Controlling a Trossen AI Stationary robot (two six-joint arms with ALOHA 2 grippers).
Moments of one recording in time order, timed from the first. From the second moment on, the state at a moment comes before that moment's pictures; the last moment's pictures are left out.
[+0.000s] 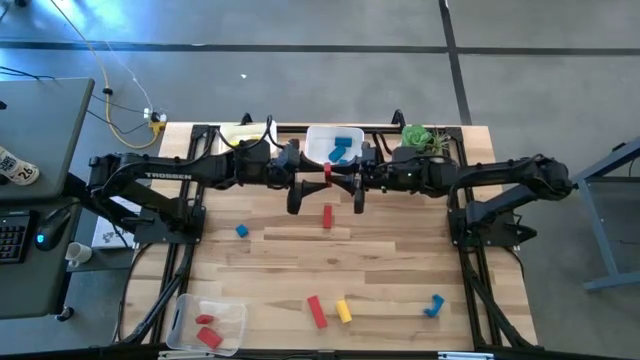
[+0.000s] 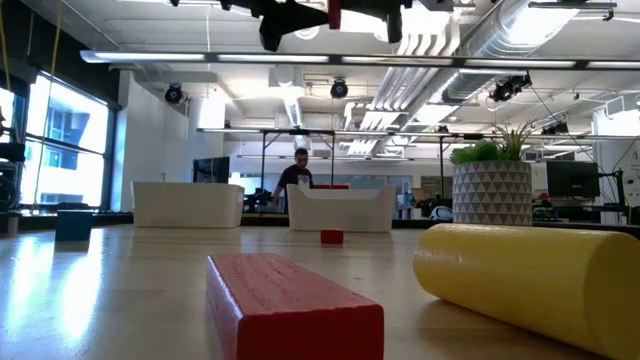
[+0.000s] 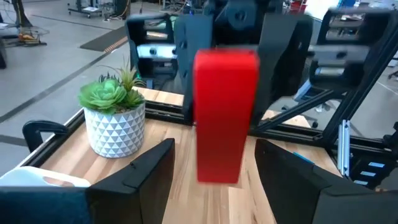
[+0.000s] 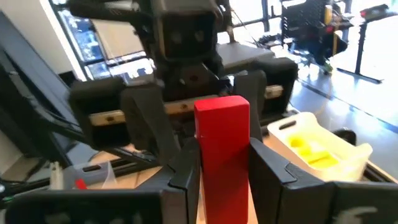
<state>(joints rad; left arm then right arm) 0.24 1.34 1.01 0.14 0.07 -0.12 -0.04 1.33 1.00 0.27 0.07 0.21</state>
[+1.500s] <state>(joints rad) 0.18 1.30 1.01 -0.19 0.03 -0.10 -0.04 1.39 1.00 0.25 -0.04 0.26</state>
